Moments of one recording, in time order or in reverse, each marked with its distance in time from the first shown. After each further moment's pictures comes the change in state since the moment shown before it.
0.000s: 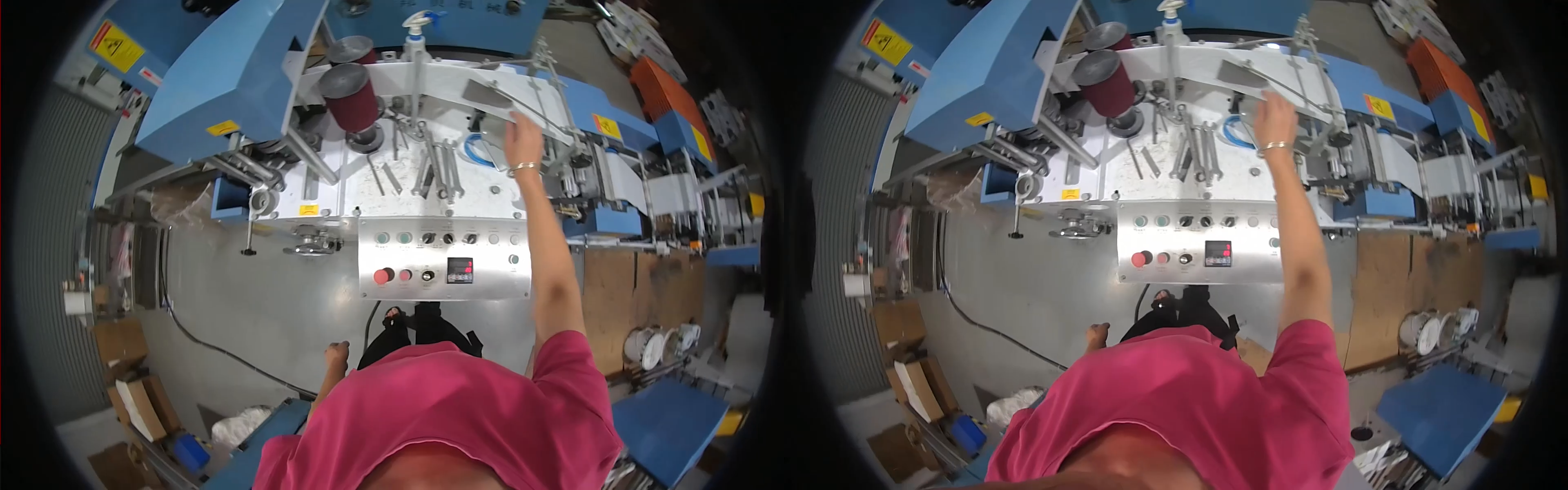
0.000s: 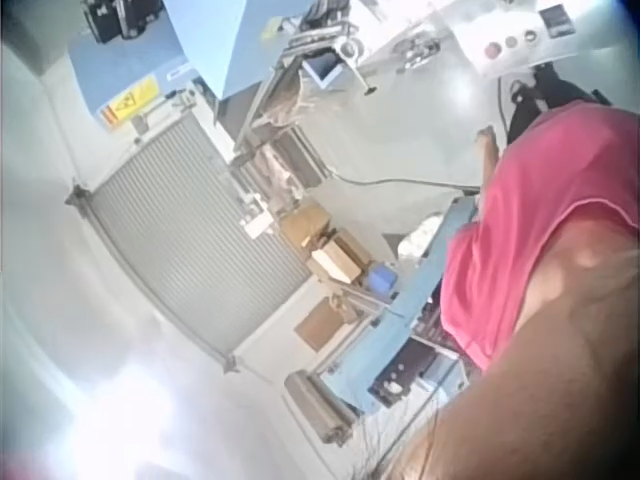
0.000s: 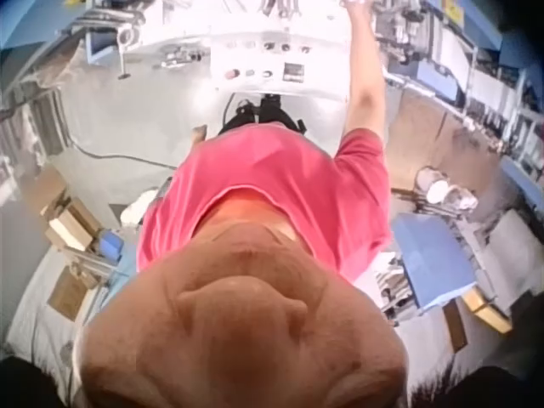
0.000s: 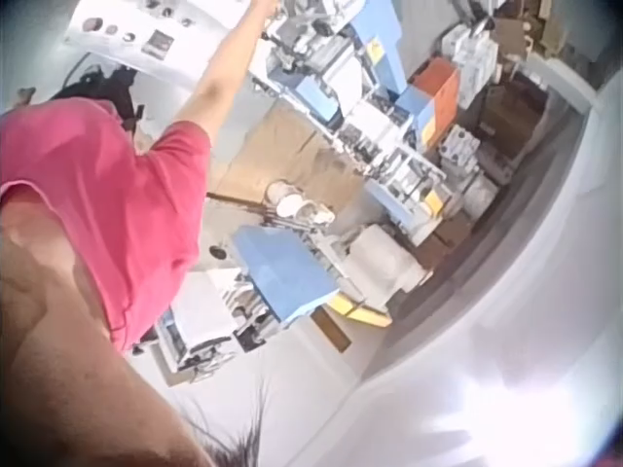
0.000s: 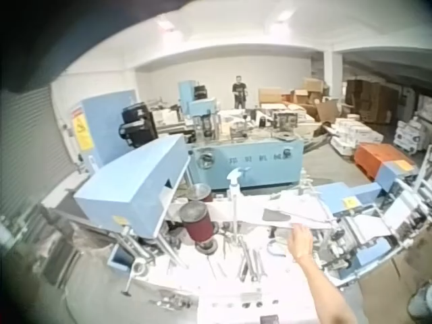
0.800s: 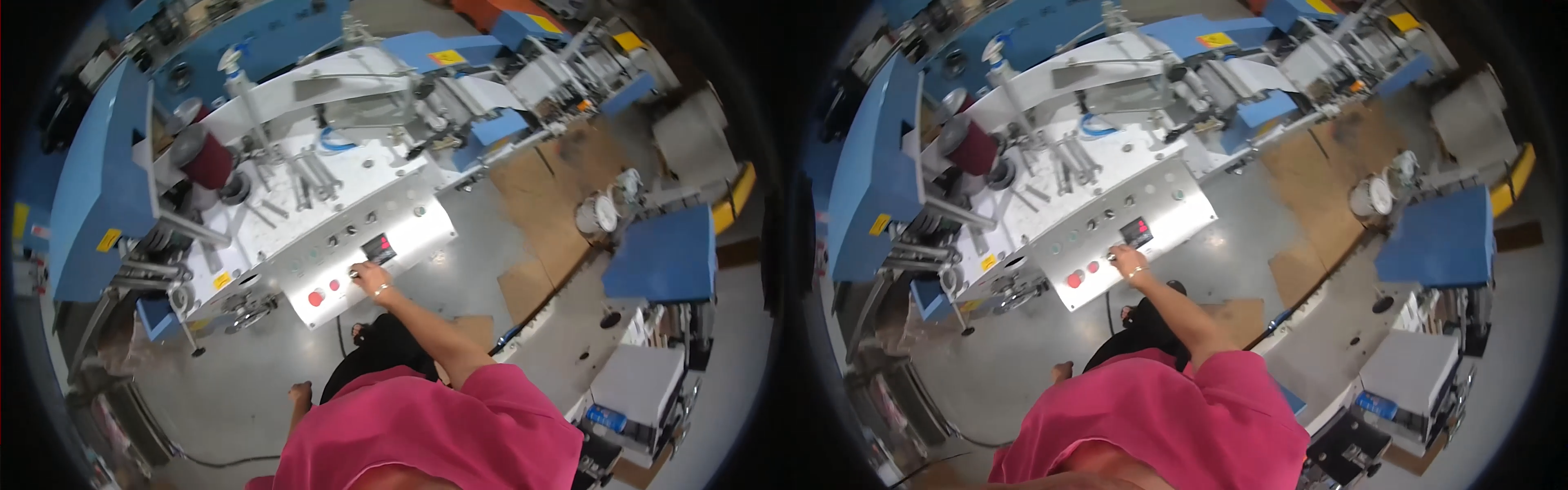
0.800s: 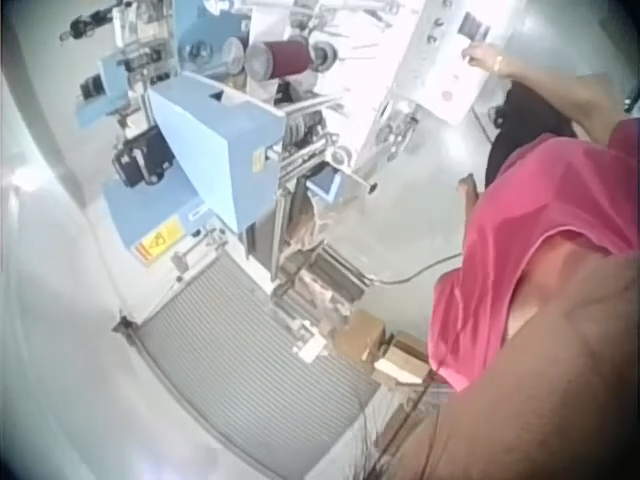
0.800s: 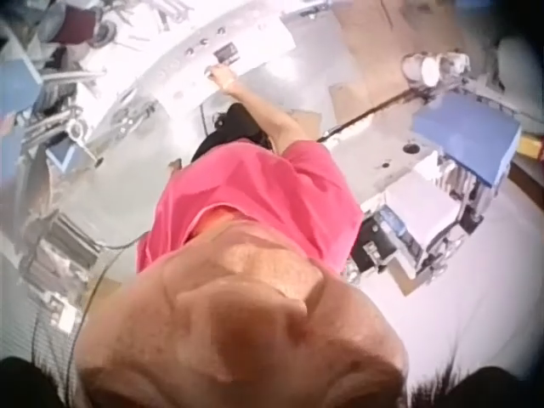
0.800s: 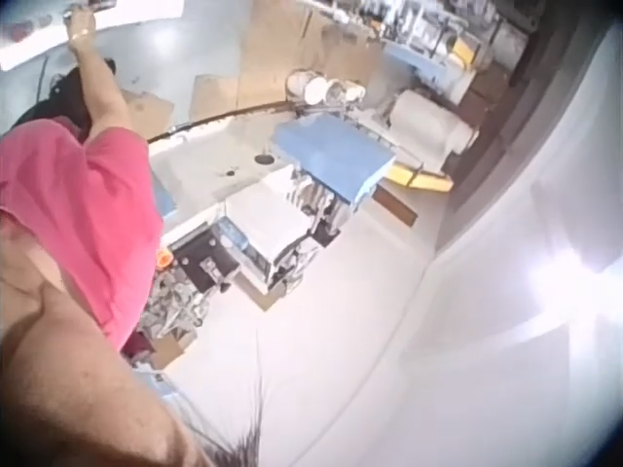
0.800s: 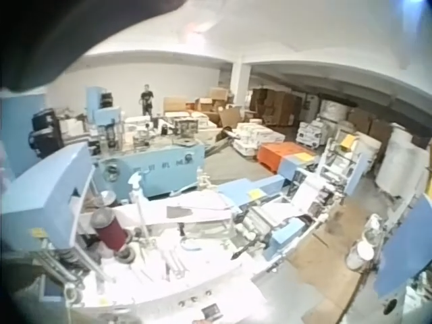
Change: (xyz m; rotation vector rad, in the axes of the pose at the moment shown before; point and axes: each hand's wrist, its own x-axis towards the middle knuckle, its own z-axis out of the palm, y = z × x) left_hand 0.088 -0.006 -0.045 0.466 -0.146 0.232; right_hand -0.331 -0.144 0.001 0.262 -0.696 0.508
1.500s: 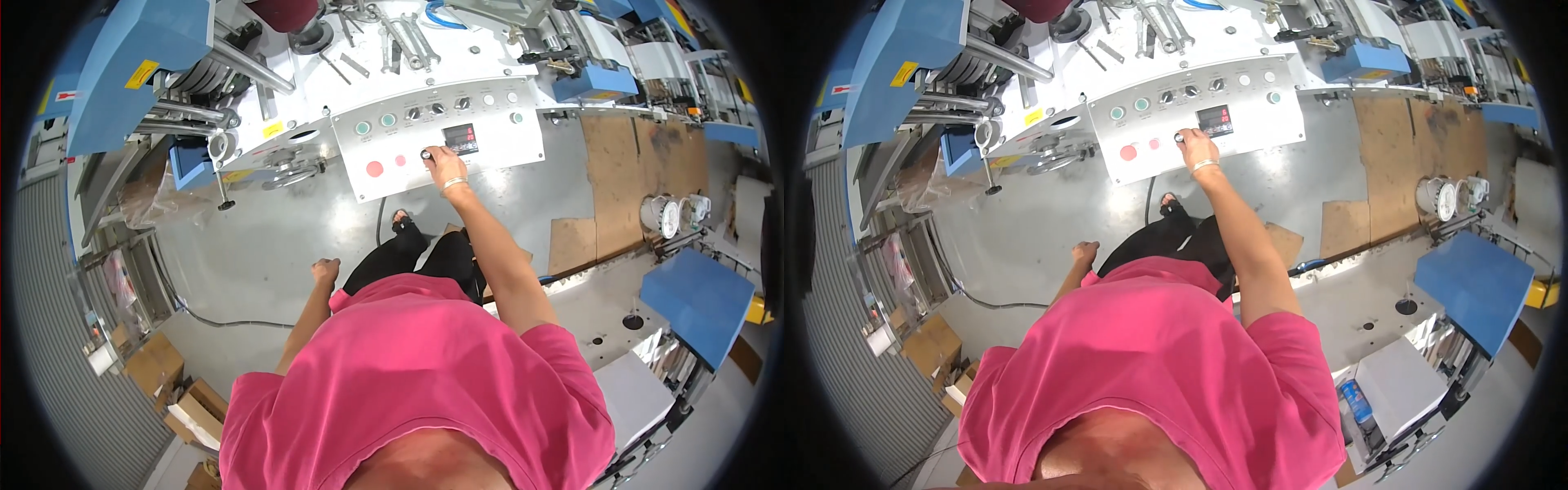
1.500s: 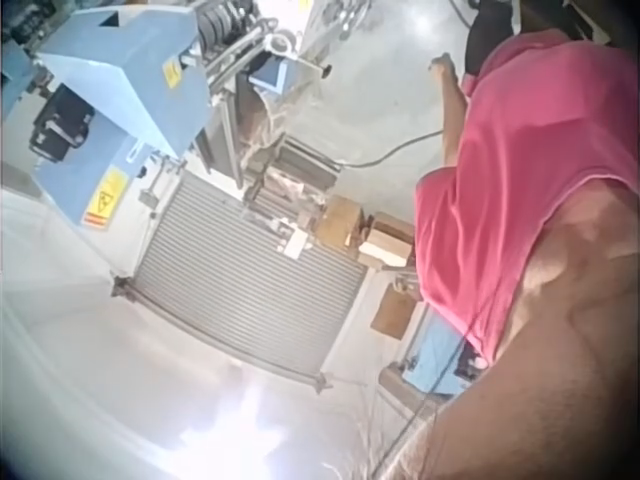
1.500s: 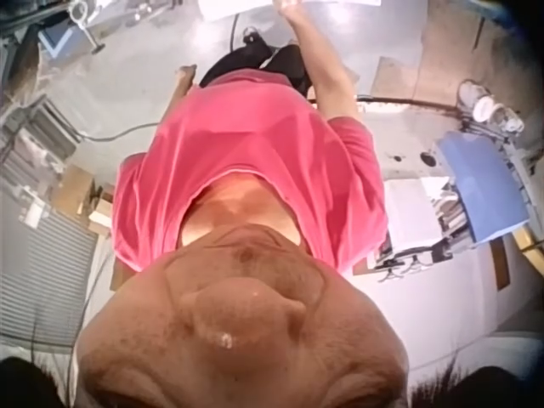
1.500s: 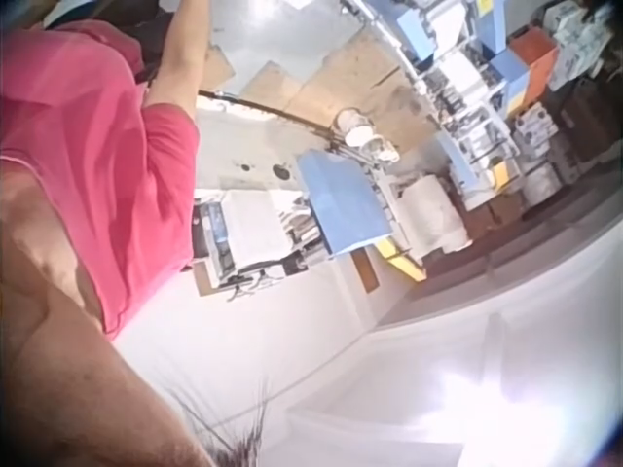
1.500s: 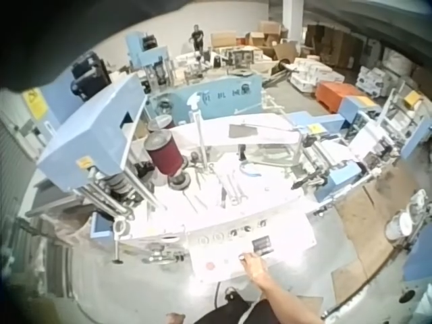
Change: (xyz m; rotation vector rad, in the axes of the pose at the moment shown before) left_hand 0.002 -0.017 0.012 -0.040 0.020 0.098; right_hand 0.000 -0.006 0.000 -0.042 0.122 -0.093
